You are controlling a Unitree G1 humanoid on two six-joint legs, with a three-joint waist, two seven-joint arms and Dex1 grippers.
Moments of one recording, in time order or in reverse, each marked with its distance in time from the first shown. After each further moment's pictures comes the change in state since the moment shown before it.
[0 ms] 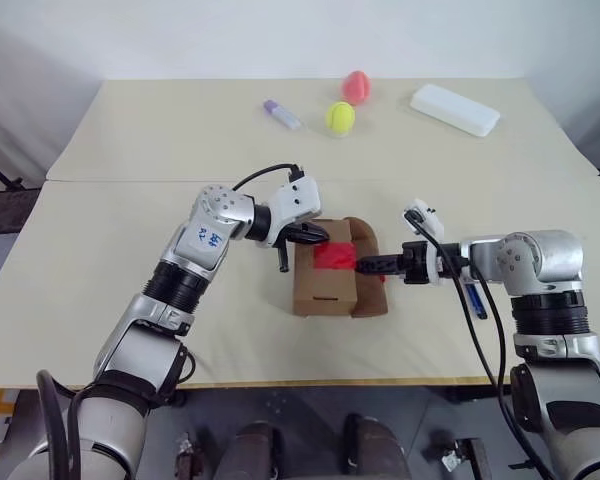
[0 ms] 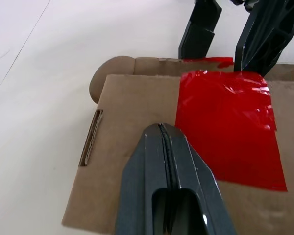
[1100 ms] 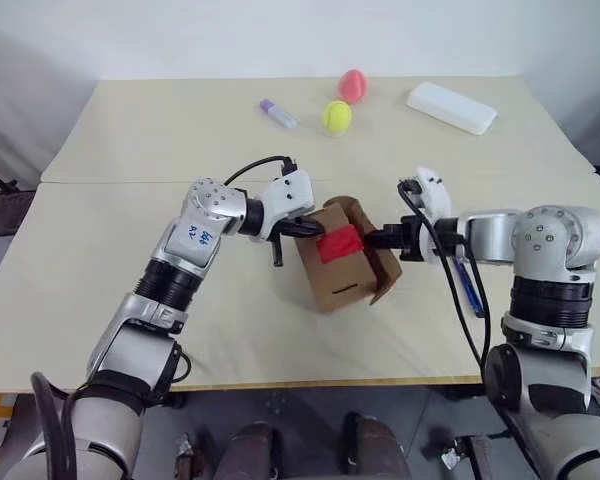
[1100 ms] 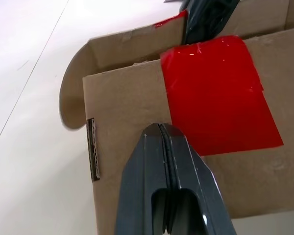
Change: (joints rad) left arm -0.006 0.020 0.013 0.007 0.002 -0.042 0.005; right arm -0.105 0.097 -0.161 -0.216 0.200 0.224 -0.603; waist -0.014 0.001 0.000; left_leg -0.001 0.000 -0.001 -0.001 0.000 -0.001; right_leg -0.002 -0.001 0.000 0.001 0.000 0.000
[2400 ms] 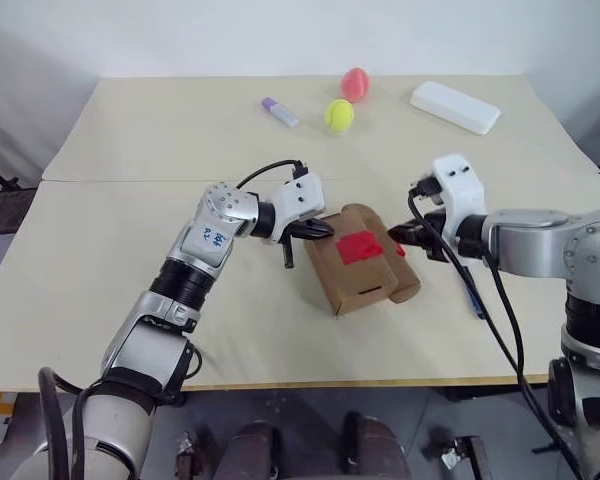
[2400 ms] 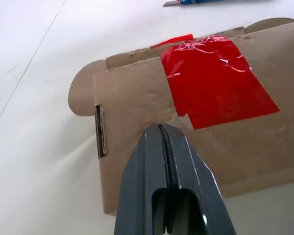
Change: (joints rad) left arm -0.016 -0.054 0.003 0.070 0.015 -0.046 0.016; right arm 0.131 -0.294 0.093 -0.179 0.393 -0.136 -0.313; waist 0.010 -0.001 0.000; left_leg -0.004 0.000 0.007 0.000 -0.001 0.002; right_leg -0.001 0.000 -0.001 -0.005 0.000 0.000
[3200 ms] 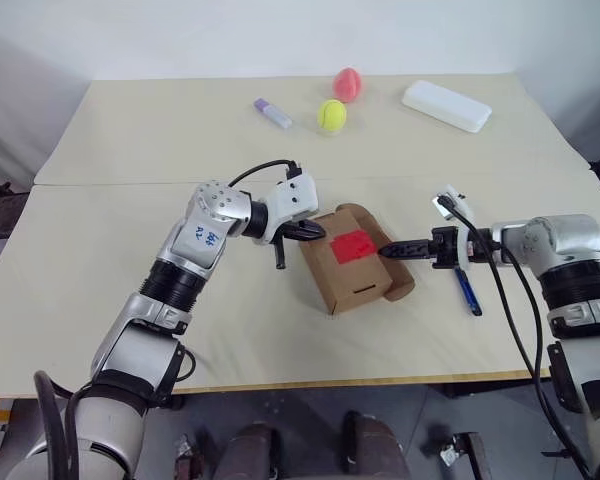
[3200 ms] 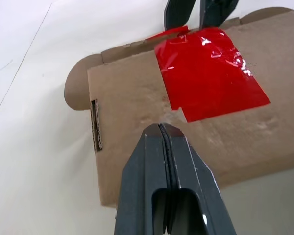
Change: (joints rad) left arm 0.027 0.052 -0.006 -0.100 0.011 0.077 -0.022; right arm -0.190 0.021 0.300 0.835 -0.577 -0.419 1.175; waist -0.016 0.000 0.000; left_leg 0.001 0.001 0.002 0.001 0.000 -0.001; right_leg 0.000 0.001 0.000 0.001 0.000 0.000
